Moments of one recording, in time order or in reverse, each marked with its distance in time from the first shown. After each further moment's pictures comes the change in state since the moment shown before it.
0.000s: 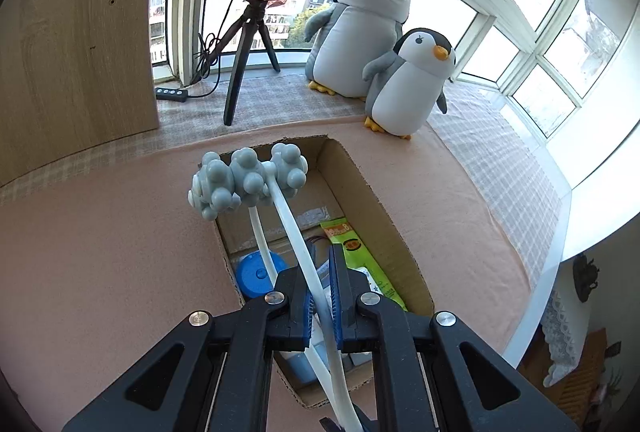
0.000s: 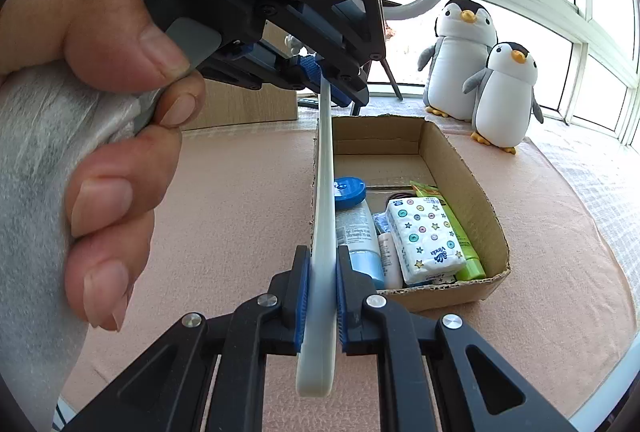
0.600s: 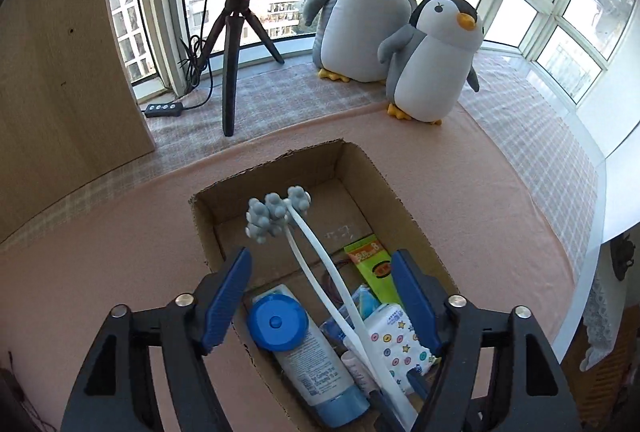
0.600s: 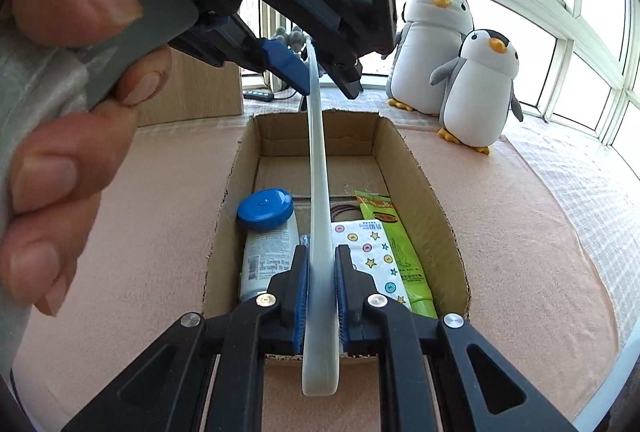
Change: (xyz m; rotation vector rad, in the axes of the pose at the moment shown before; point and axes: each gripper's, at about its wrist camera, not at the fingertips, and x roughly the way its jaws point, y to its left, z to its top) left arm 0.057 -0.007 0.032 0.086 0.069 0.157; right arm 0.052 -0.045 0.016 0.003 0.077 -0.122
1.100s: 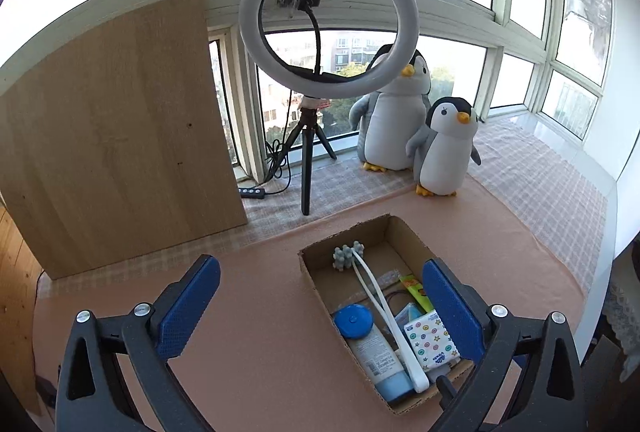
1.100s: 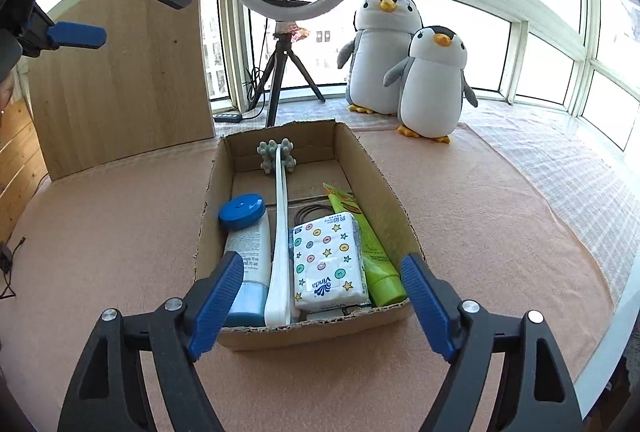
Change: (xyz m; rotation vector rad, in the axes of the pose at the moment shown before) left arm -0.153 0.047 -0.034 0.038 -0.331 0.109; right arm -0.046 -0.018 -0.008 0.145 -0.096 -0.065
